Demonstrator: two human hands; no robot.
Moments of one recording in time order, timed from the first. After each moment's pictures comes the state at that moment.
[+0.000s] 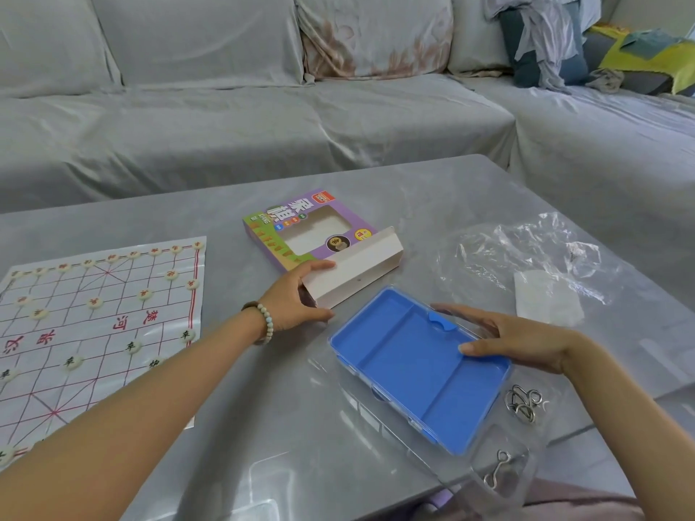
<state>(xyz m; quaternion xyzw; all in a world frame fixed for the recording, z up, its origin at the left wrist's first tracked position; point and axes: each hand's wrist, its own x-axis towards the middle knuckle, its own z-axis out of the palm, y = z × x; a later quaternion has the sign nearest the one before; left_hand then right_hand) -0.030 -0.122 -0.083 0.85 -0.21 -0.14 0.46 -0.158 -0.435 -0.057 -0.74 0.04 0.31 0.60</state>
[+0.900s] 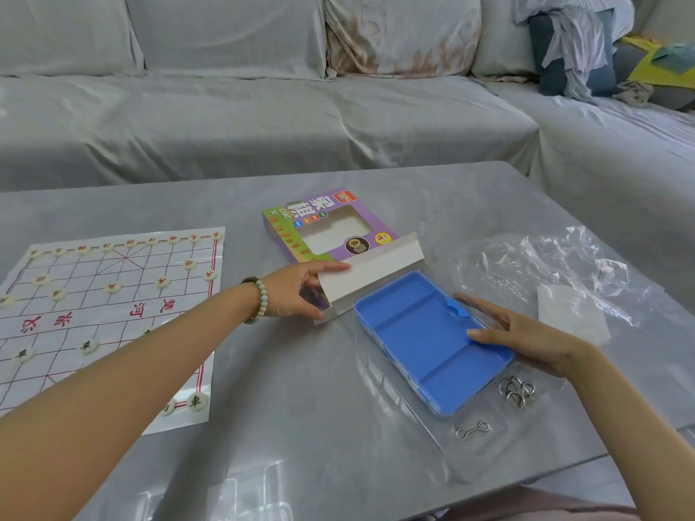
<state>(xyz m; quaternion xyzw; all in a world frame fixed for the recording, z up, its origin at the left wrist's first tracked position) -0.008 -0.094 -0.070 0.84 -0.26 -0.26 0.40 -0.131 -0.433 -0.071 -0.74 0.10 0.25 0.61</state>
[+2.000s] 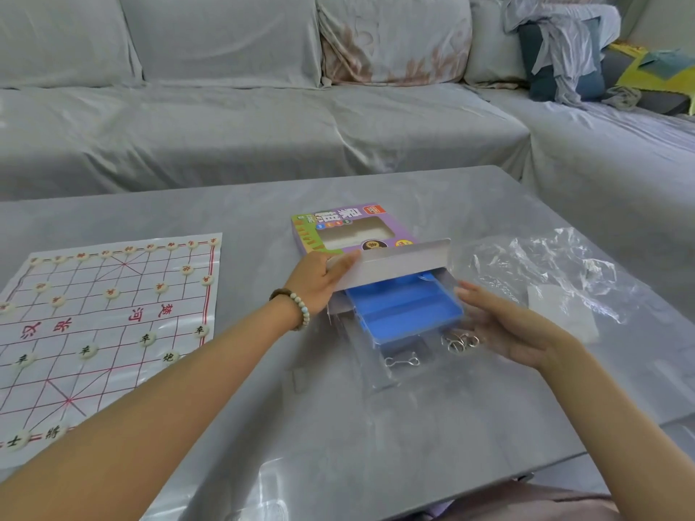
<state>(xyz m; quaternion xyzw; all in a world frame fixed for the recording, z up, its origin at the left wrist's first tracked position) -0.023 -0.142 -0.067 0.82 -0.21 -0.05 0.53 -0.125 -0.412 -0.059 -0.60 0.12 0.20 0.77</state>
